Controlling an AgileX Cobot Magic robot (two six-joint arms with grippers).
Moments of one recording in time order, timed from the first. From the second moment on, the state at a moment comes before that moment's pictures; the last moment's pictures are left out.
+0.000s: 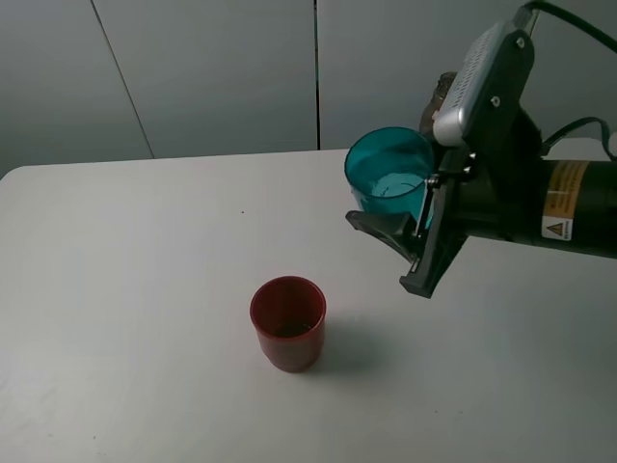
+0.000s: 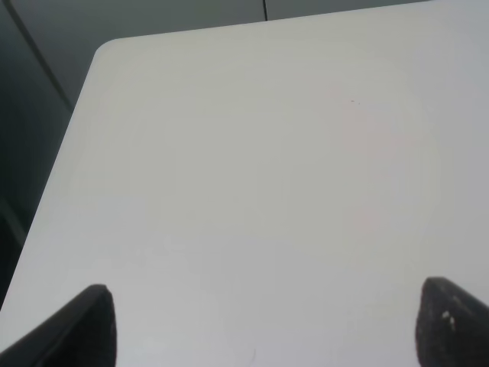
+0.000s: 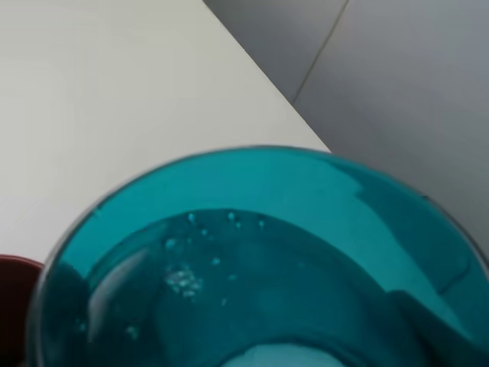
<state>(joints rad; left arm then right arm) 0.14 0.00 -0.51 0.00 1.09 0.12 0.53 1.28 -0.41 -0.73 -0.48 0.15</state>
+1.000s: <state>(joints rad) 0.14 0.00 -0.51 0.00 1.09 0.12 0.61 1.45 -0.53 -0.80 -0.43 0.02</state>
